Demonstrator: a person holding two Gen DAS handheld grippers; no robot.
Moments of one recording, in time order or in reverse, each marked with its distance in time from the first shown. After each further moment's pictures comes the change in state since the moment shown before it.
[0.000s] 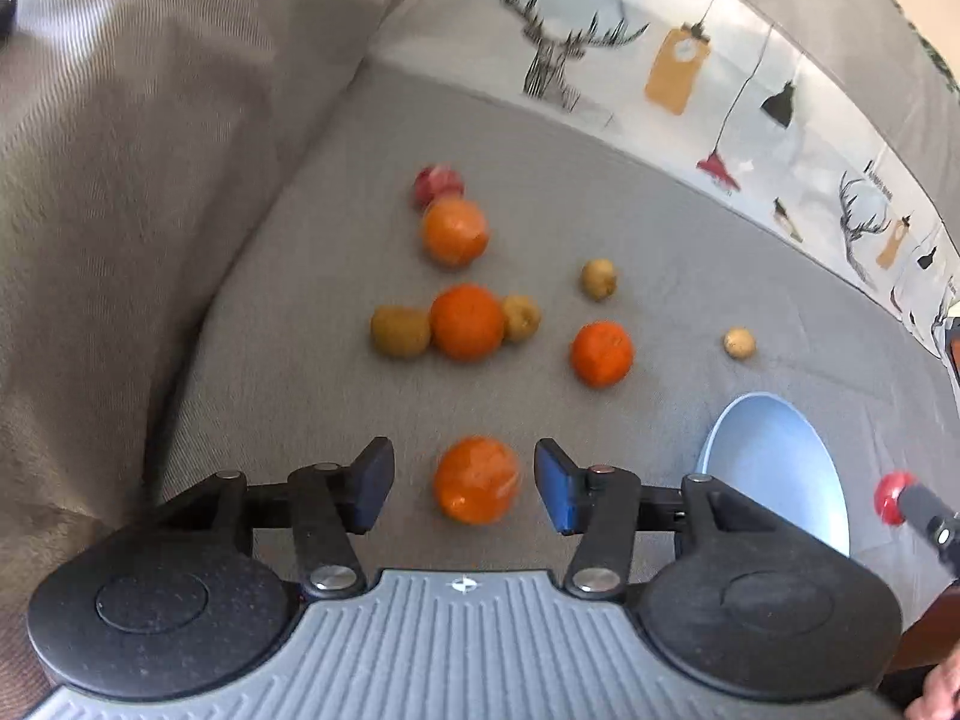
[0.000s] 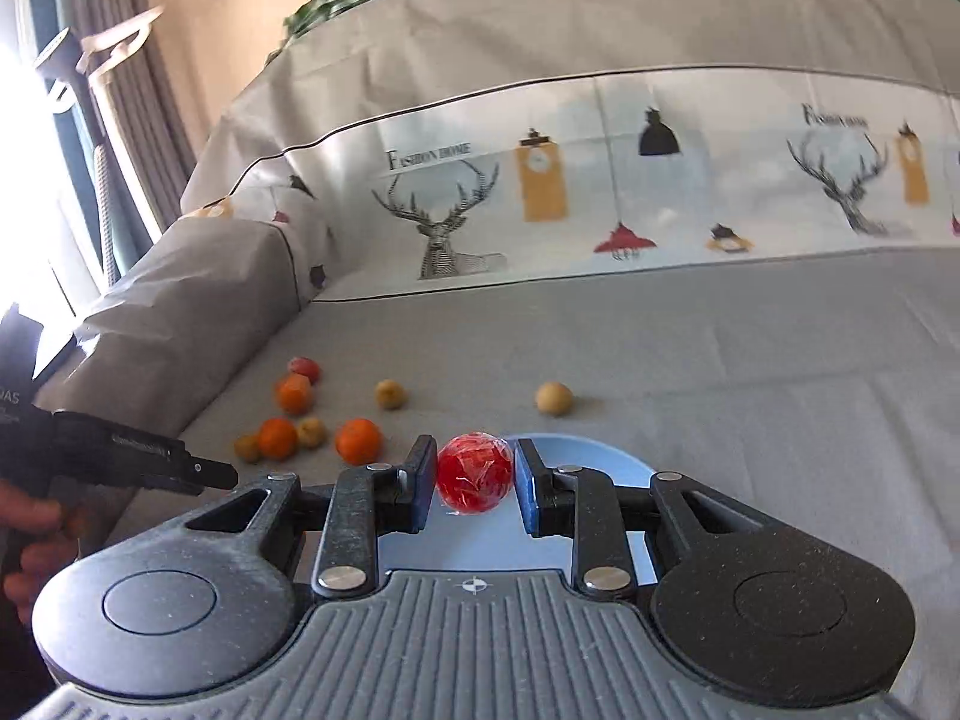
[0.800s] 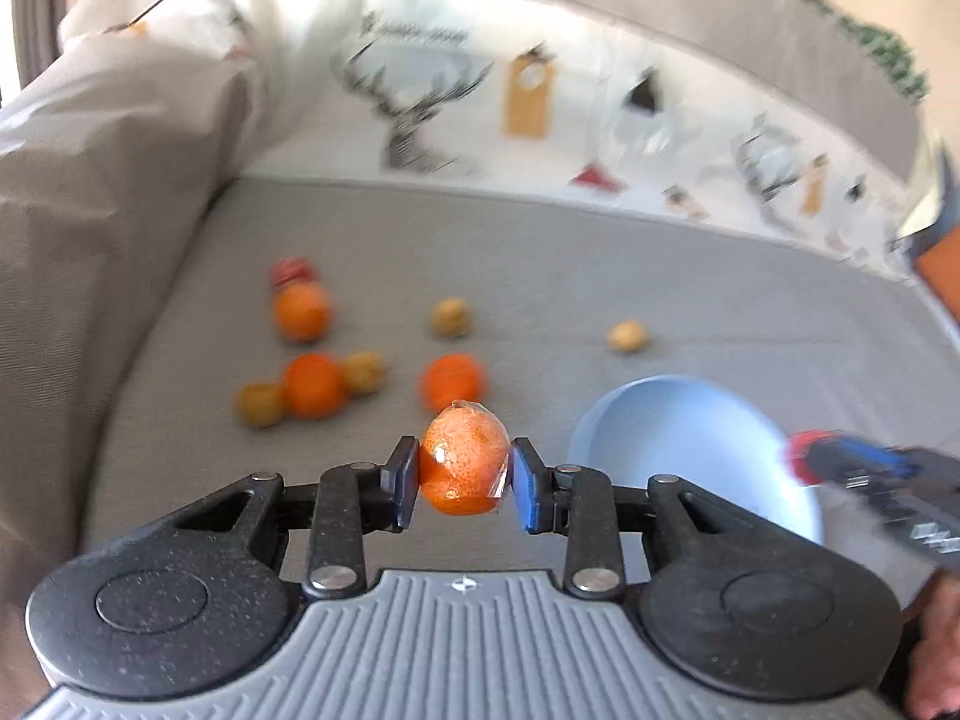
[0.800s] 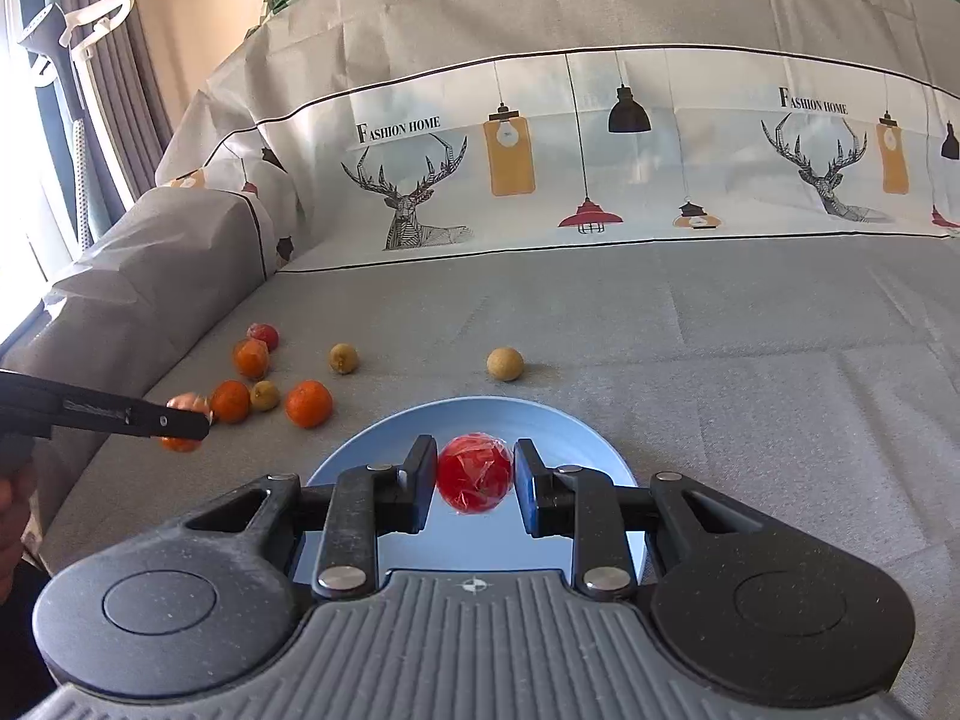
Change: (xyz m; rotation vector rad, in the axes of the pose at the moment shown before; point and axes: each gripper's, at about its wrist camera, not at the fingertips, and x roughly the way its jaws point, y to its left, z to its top) left arm -0.029 -0.088 -0.034 0.245 -0.214 -0.039; right arm 0.005 -0.013 -0.013 -0.033 0.039 -0.056
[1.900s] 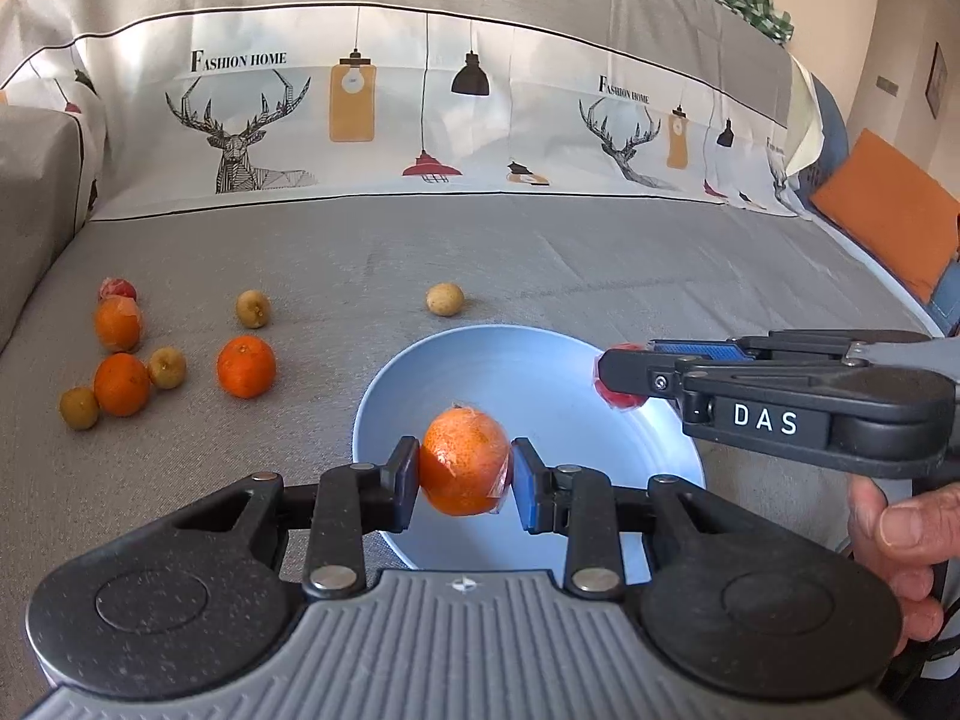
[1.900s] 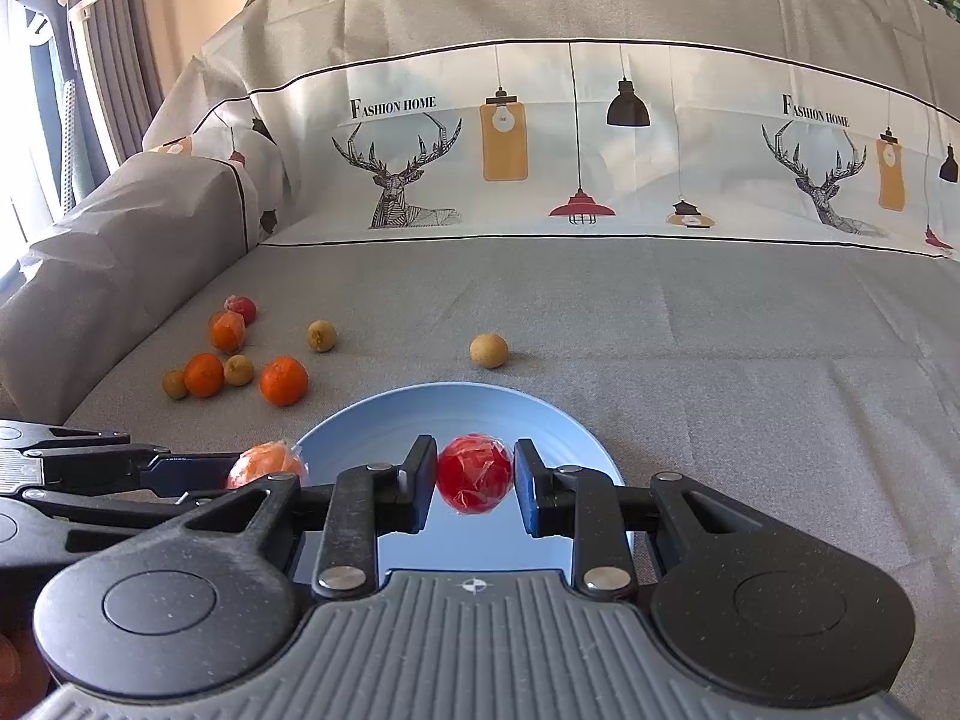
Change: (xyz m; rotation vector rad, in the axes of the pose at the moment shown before) left arm 0.016 -0.070 -0.054 0.181 -0.057 -0.153; right arm 0.012 0.005 -0.004 -0.059 0.027 -0.054
